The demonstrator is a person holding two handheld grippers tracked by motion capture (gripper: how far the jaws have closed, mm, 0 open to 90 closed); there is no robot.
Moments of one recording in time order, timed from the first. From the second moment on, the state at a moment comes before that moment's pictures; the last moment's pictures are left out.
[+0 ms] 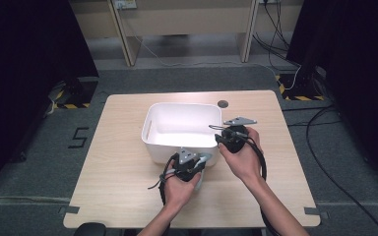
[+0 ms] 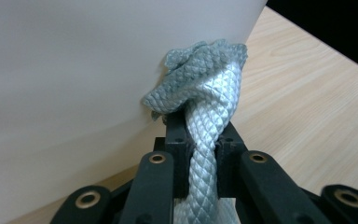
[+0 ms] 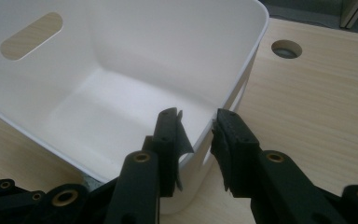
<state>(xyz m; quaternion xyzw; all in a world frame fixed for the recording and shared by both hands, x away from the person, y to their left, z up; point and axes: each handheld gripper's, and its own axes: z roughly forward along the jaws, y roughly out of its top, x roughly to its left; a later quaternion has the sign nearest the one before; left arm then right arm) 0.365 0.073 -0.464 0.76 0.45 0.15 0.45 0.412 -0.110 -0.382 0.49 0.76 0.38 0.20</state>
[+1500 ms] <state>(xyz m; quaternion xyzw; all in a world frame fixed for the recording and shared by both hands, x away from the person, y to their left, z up) 0.365 0.049 -0.438 0.75 0.42 0.15 0.48 0.412 -0.109 -0.382 0.49 0.76 0.38 0.20</state>
